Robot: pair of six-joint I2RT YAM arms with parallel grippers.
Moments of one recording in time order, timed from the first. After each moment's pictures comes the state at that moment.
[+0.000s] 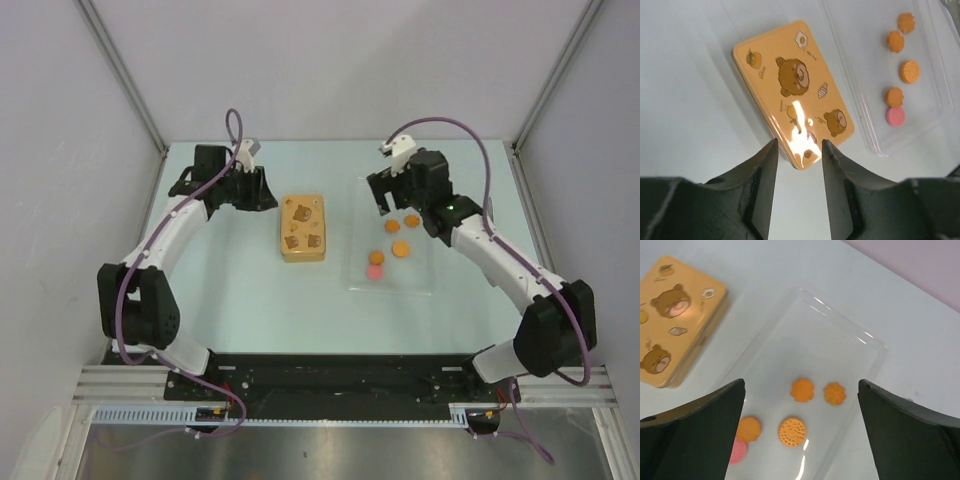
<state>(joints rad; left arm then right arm) -0.14 1.58 1.31 -0.50 0.50 -0.07 0.50 1.46 1.22 -0.20 0.06 -0.19</state>
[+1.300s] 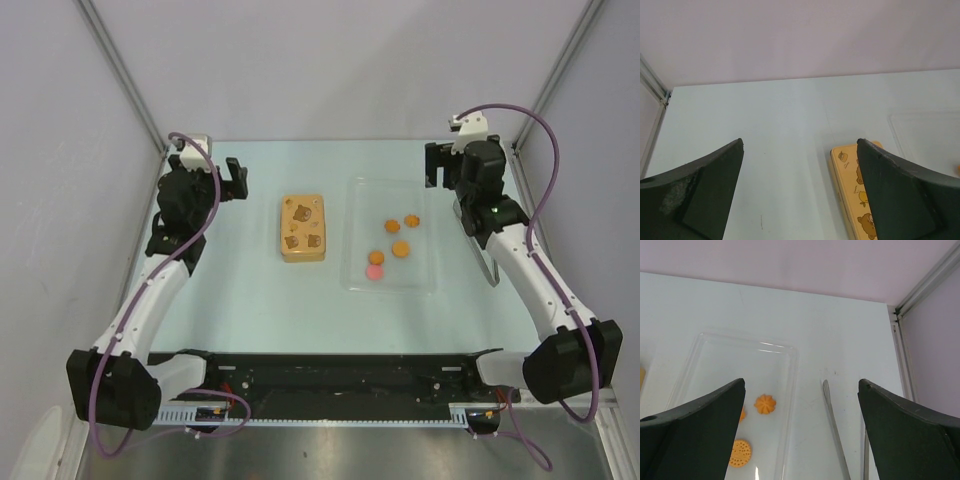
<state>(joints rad) -0.14 1.13 0.94 0.11 0.01 -0.05 0.25 1.29 1.21 -0.18 0.25 -0.08</state>
